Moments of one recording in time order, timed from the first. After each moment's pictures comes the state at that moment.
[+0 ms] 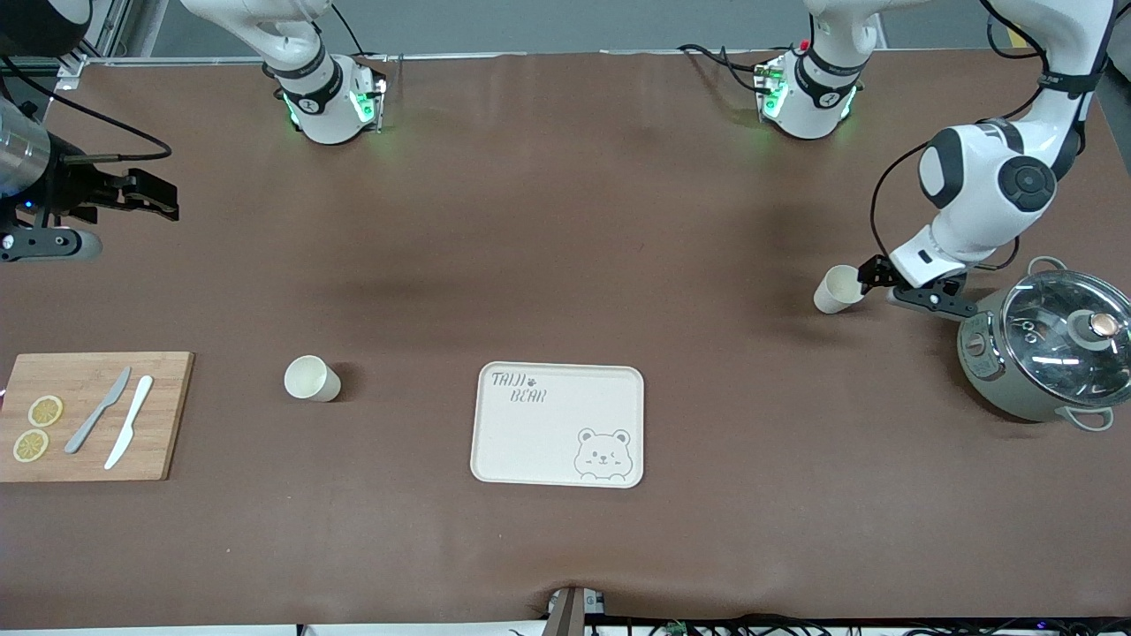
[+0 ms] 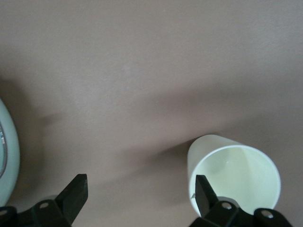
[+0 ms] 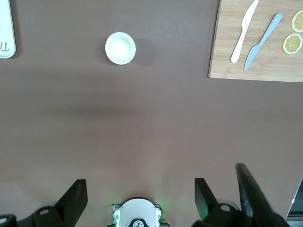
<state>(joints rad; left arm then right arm) 0.18 0.08 -0.07 -2.49 0.04 2.62 0.38 -0.02 0.06 0.09 -1.47 -0.08 1.32 0.00</state>
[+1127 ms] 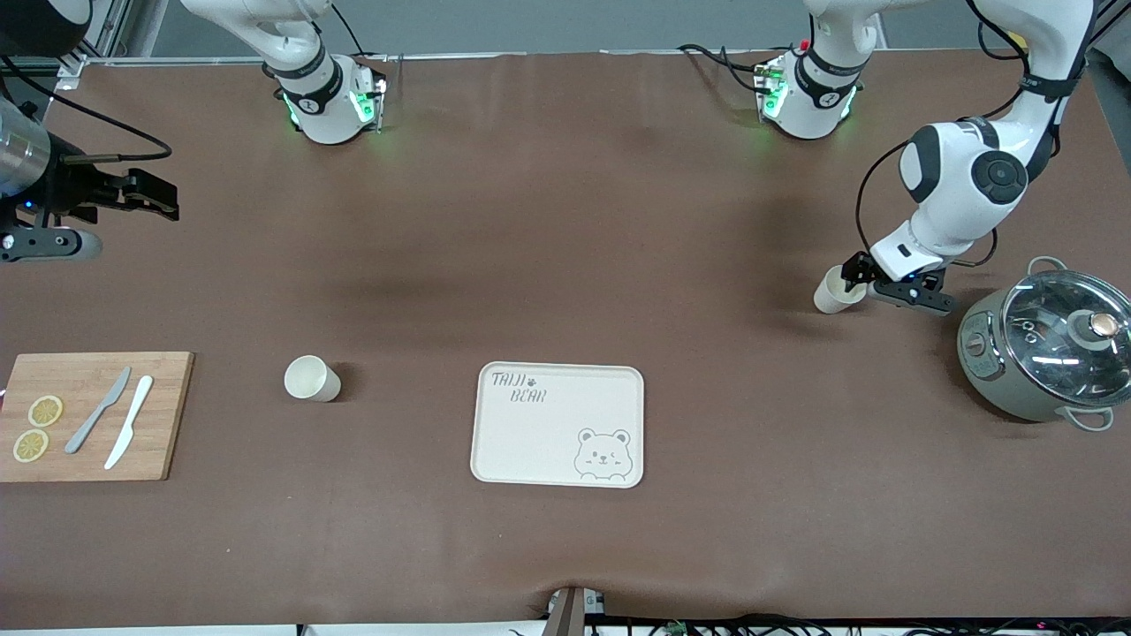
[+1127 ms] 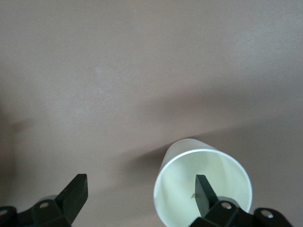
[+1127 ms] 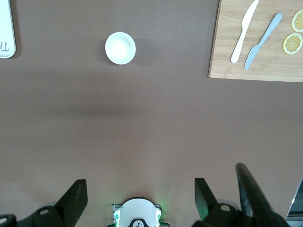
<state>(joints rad) 0.17 0.08 -0.13 -2.56 0.04 2.71 0.34 -0.02 0.06 0.09 -1.47 -0.08 1.32 0.00</state>
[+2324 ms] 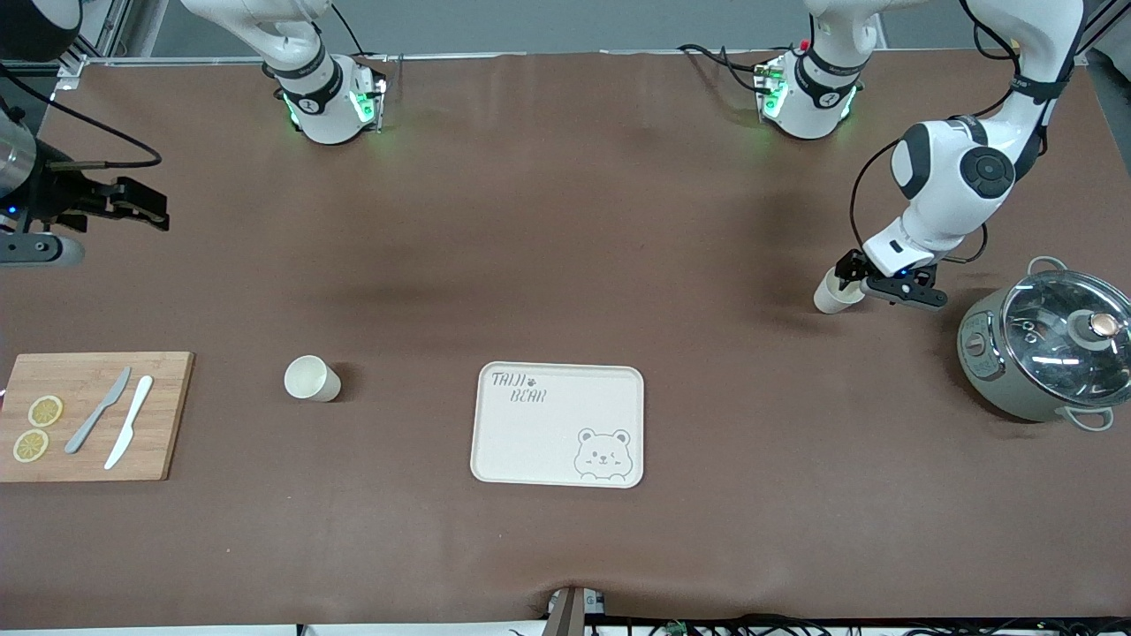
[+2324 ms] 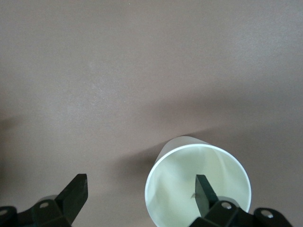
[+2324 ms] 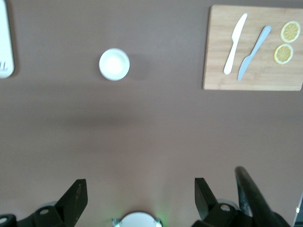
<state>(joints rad) 0.18 0.09 -0.13 -2.60 0.04 2.79 0.34 -0.05 0.06 0.07 -1.50 -0.08 1.42 0.00</state>
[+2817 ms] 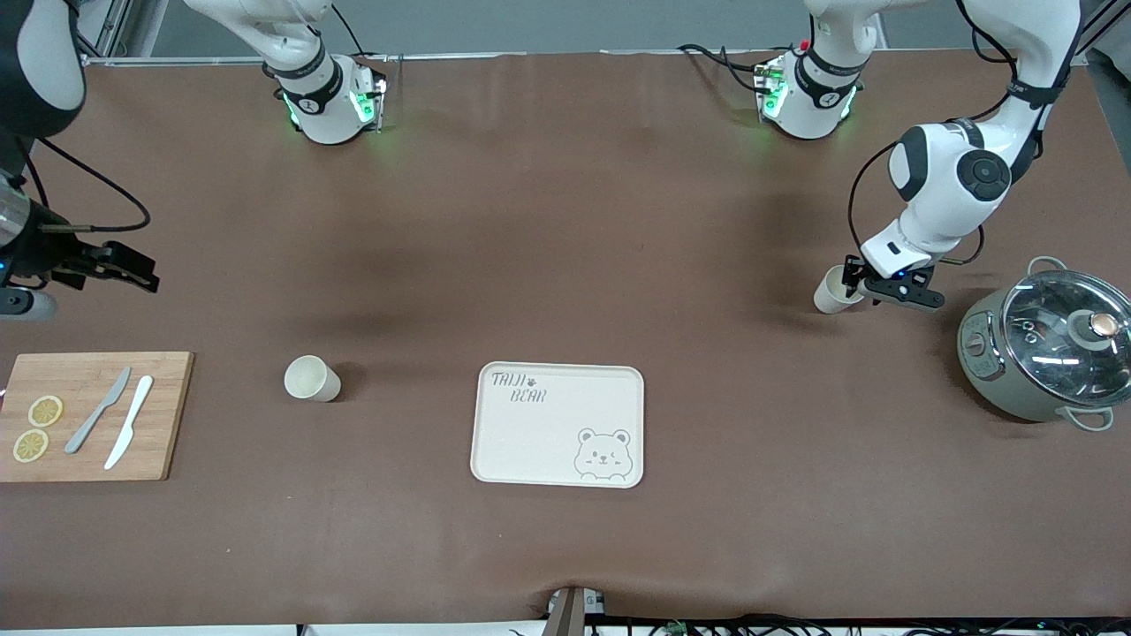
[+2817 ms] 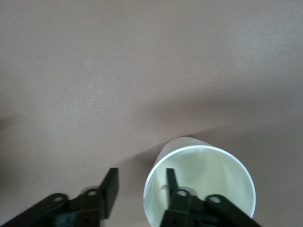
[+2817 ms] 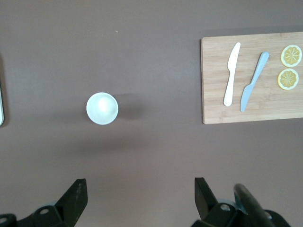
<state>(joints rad) 0.18 0.11 -0.13 -2.60 0.04 2.80 0.34 -0.11 0.06 0.07 -1.69 -0.04 1.75 0.02</state>
